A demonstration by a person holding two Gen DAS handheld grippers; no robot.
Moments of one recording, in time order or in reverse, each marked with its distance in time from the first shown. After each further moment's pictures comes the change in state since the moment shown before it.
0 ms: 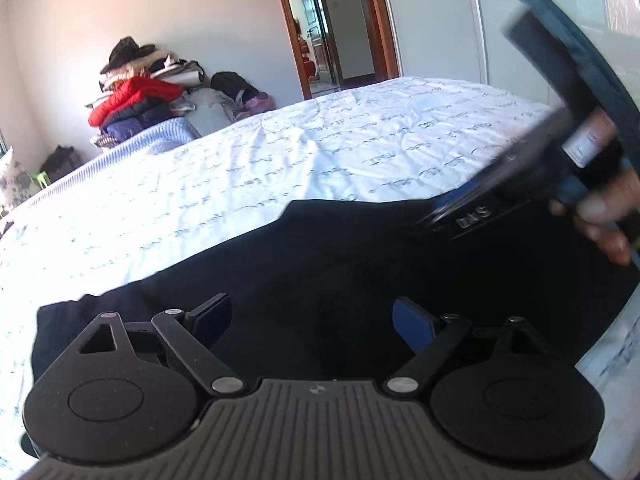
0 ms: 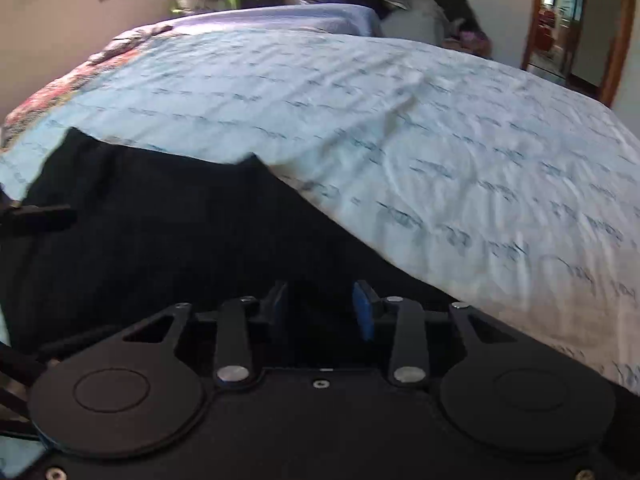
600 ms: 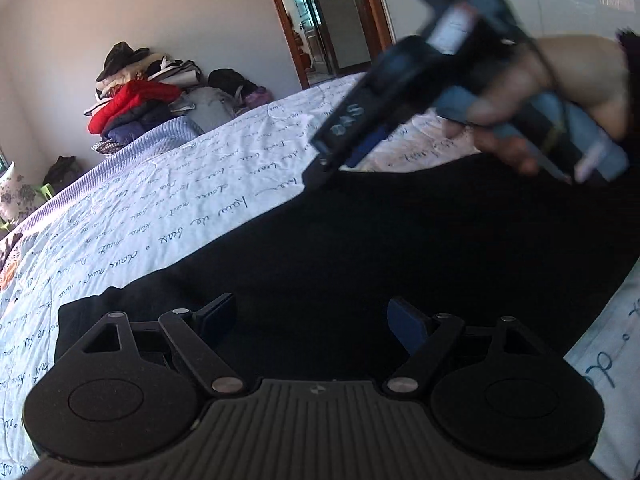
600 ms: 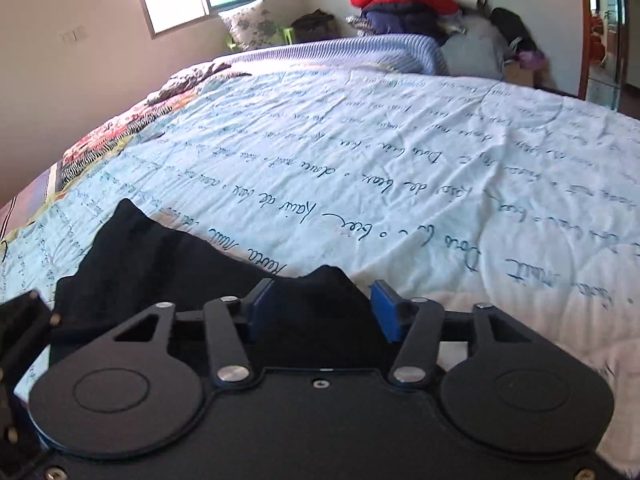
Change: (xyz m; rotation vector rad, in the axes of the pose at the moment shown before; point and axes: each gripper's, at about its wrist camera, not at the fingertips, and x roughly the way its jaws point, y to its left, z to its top) left arm -0.009 0.011 -0.018 0.081 0.027 0.030; right arm 0.038 0.026 0.071 -0.027 -0.063 0.256
